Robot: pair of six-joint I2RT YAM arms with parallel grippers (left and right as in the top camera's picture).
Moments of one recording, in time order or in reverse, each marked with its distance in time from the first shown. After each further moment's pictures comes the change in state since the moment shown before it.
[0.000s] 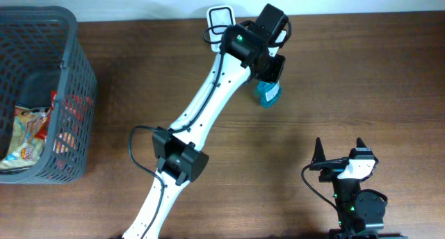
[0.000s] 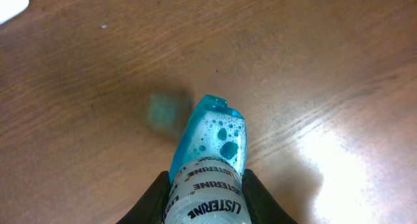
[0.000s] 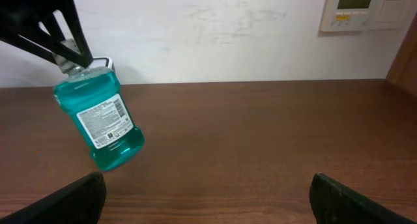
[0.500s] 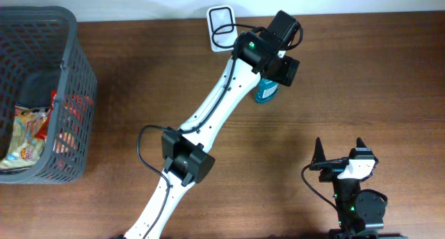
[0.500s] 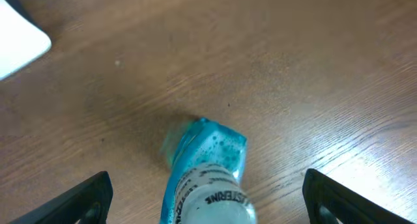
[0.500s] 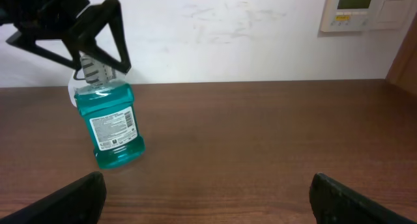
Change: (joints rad) left arm -0.042 0.047 0.020 0.094 -0.123 0.000; right arm 0.000 0.000 0.000 0.000 0.000 -0.001
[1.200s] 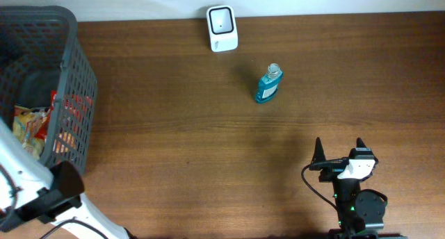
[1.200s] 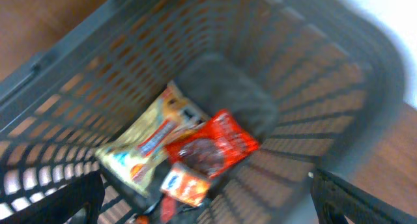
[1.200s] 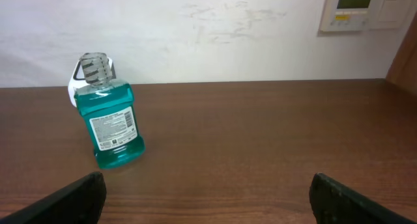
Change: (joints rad) left arm 1.199 -0.550 -0.030 -0.407 -0.097 0.031; right arm 0.000 0.001 0.000 0.000 0.000 0.001
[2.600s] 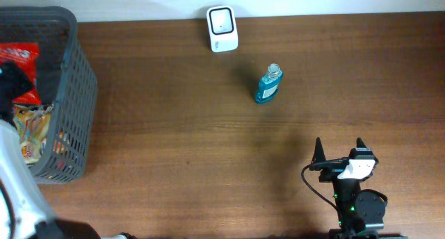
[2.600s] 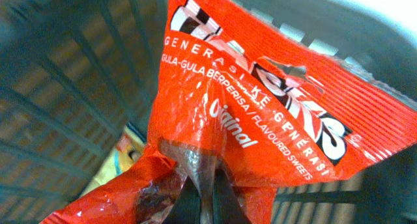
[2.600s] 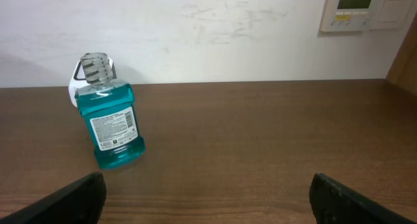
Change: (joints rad) left arm 0.082 -0.475 -1.221 1.010 0.229 0.171; right arm 0.000 -0.001 0.000 0.000 0.000 0.000
